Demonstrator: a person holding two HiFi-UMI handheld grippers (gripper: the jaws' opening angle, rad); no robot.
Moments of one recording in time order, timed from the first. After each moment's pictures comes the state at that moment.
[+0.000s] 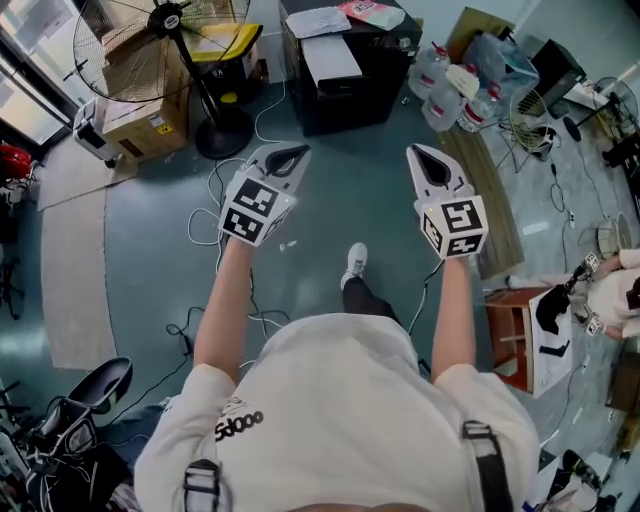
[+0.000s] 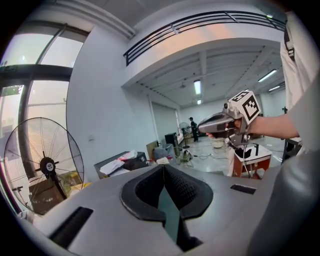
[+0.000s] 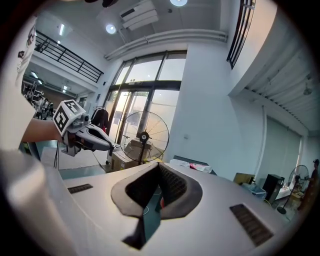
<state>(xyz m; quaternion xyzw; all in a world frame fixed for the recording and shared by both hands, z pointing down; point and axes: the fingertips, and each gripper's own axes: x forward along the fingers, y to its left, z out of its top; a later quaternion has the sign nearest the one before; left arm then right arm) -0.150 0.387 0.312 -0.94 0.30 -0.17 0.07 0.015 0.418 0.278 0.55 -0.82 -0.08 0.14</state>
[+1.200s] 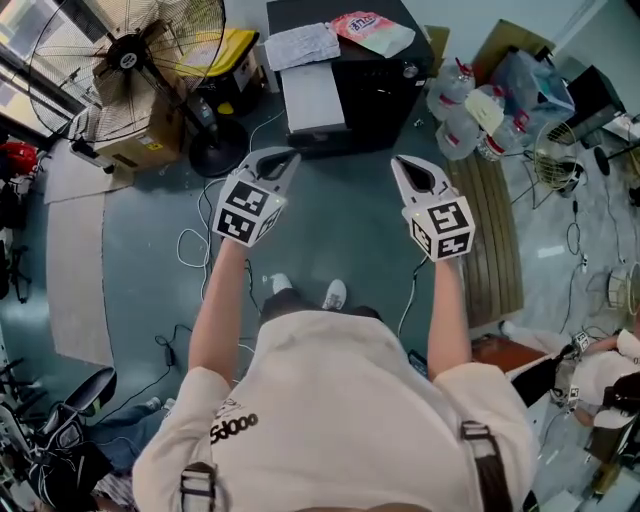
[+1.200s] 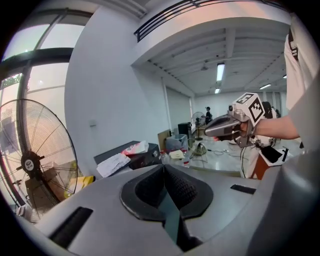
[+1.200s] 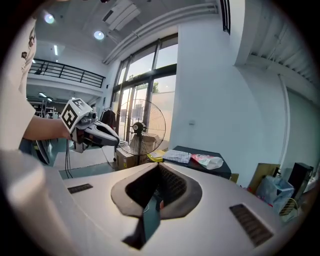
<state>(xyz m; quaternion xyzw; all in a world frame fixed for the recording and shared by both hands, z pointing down) 0.016 0.102 0.341 -0.91 0.36 -0.22 0.02 0.184 0.122 0.331 0.46 -0.87 -0.01 0.15</state>
